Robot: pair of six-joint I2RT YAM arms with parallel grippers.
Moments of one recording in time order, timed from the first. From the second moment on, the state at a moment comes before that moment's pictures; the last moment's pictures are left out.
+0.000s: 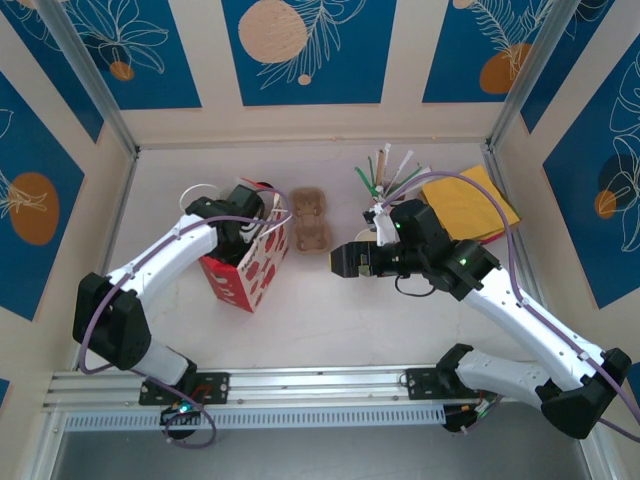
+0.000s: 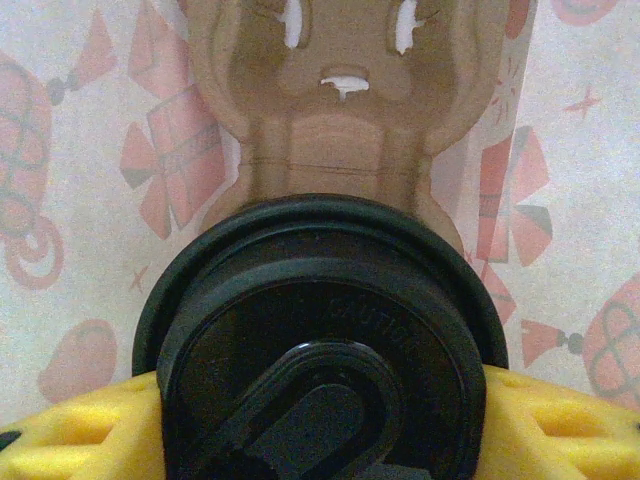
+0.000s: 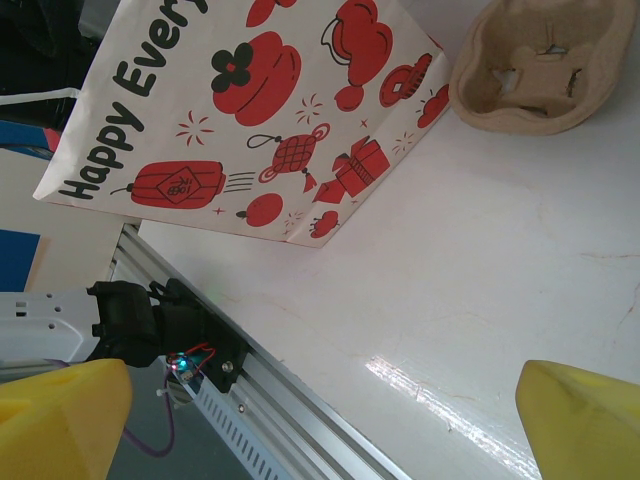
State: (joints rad) left arm -0.50 1.53 1.21 -1.14 -0.10 -0.13; right arm 0.71 1.02 1.07 -0.76 -0.35 0.61
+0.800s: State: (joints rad) left arm -0.50 1.53 1.21 -1.14 -0.10 -0.13; right arm 0.71 1.02 1.07 -0.76 -0.35 0.61
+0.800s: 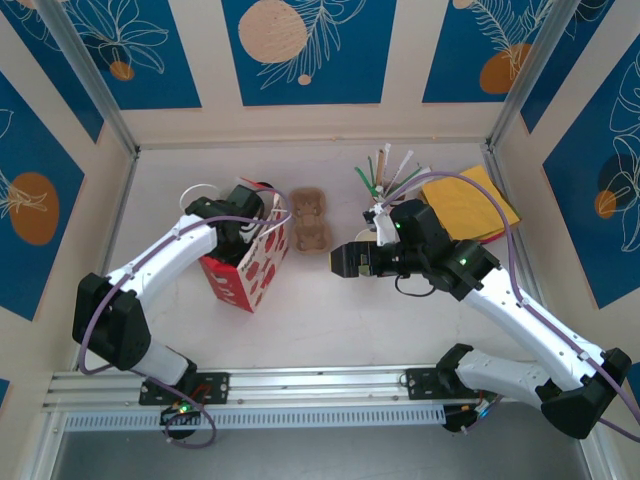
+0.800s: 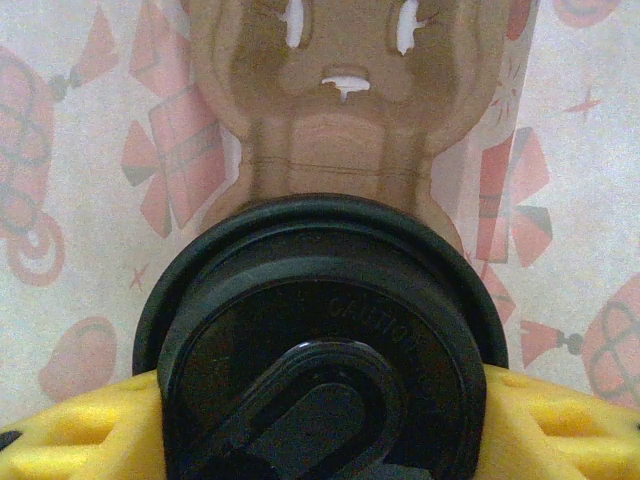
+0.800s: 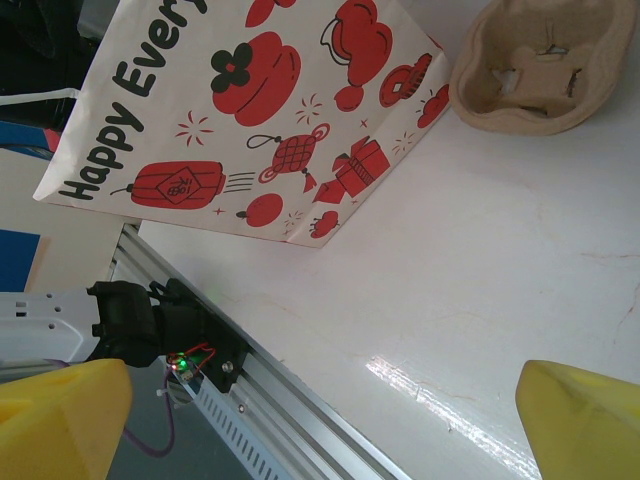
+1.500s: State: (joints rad) left arm -0.50 1.52 1.21 -1.14 -0.10 -0.14; right arm 0.71 1.02 1.07 -0.76 -0.35 0.61
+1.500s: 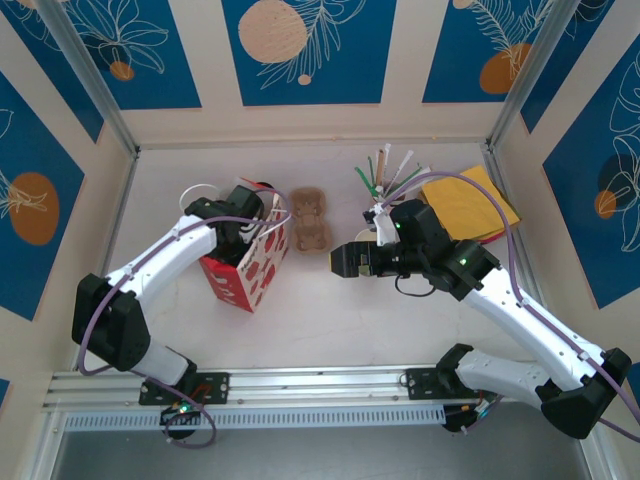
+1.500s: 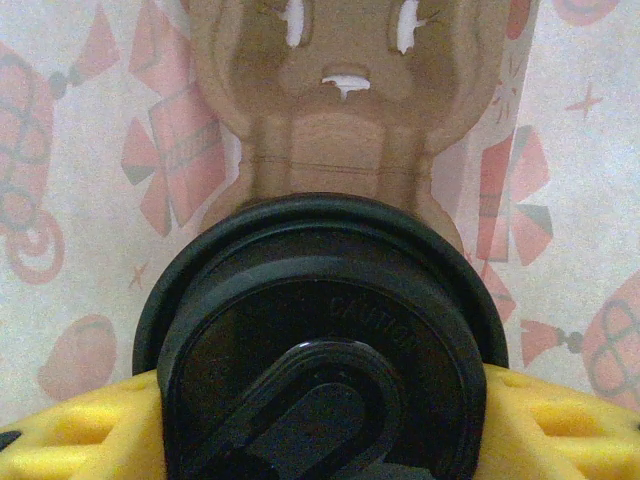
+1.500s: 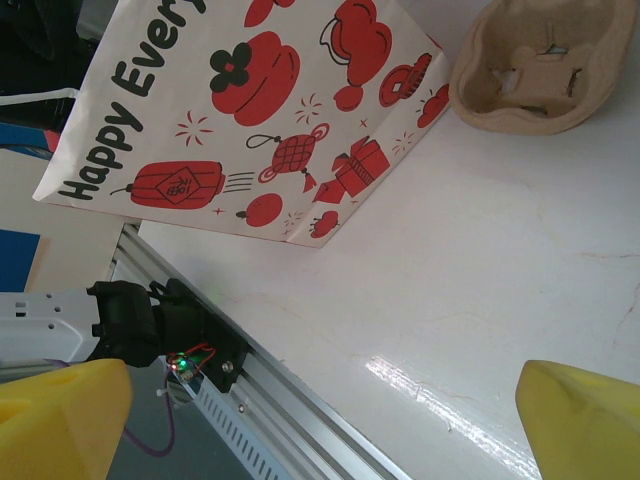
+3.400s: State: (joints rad) left arm -0.50 1.52 1.20 -1.14 -0.10 -0.14; right arm 0.71 1.02 1.07 -0.76 -0.35 0.61
